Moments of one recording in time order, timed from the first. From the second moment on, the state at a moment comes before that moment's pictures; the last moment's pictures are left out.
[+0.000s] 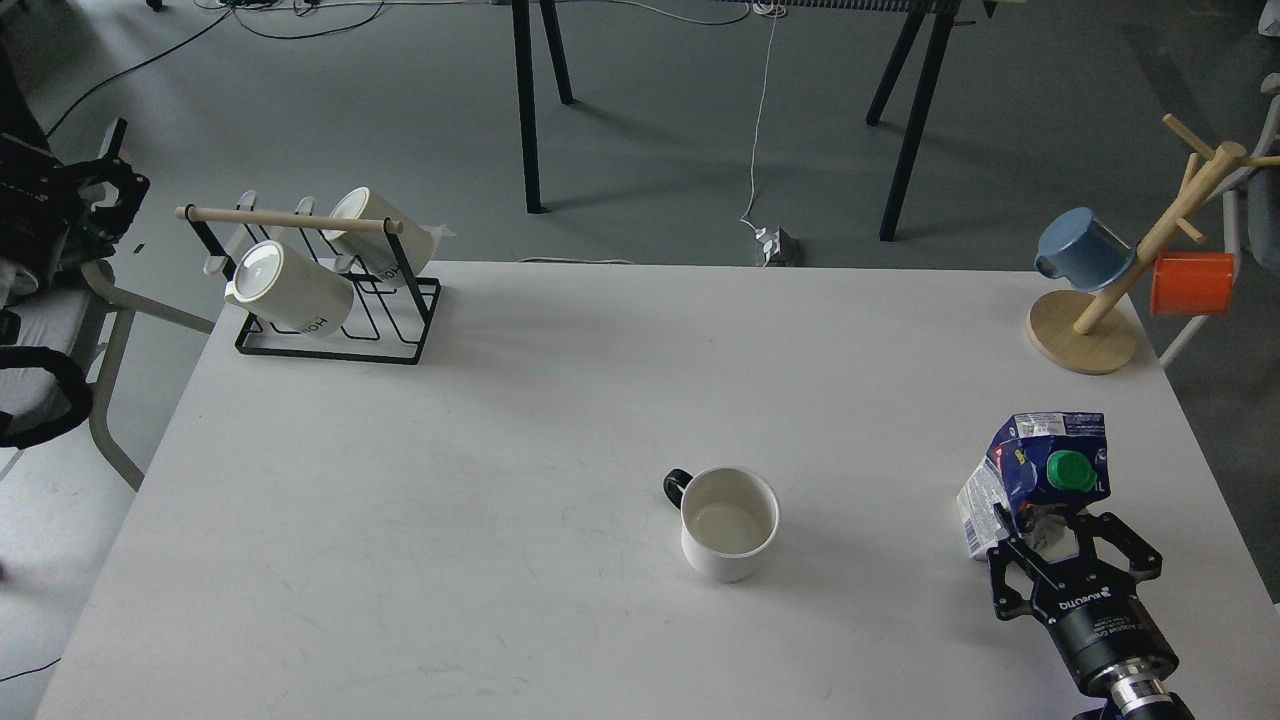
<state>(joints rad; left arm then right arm) -0.44 0.64 -1.19 -0.96 -0.06 -0.35 -0.22 -0.29 -0.40 1.06 1.29 0.26 0.49 0.29</state>
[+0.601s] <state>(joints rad) -0.42 0.69 -1.19 -0.94 -0.06 -0.34 -0.22 -0.28 -0.15 0.91 1.33 0.07 0.49 0.29</state>
